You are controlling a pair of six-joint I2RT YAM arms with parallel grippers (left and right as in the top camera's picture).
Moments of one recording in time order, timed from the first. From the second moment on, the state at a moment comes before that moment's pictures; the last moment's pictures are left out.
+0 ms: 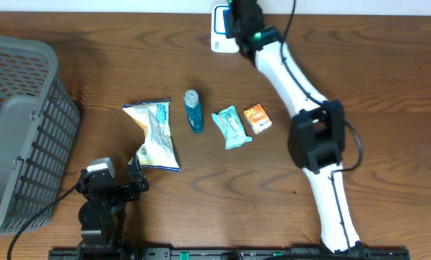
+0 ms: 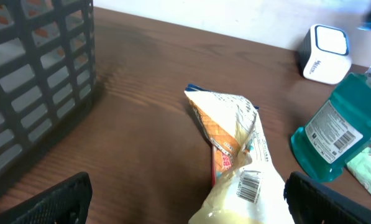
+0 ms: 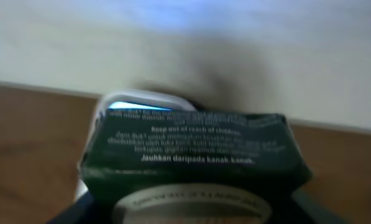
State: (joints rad) left arm 0.00 0.01 0.14 -0.44 -0.09 -0.21; right arm 0.39 2.50 2.35 -0.51 0.26 0.12
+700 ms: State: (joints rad) left arm 0.00 0.01 0.14 -0.44 -0.09 -0.21; right arm -0.40 2.25 2.30 -1.15 0.30 0.16
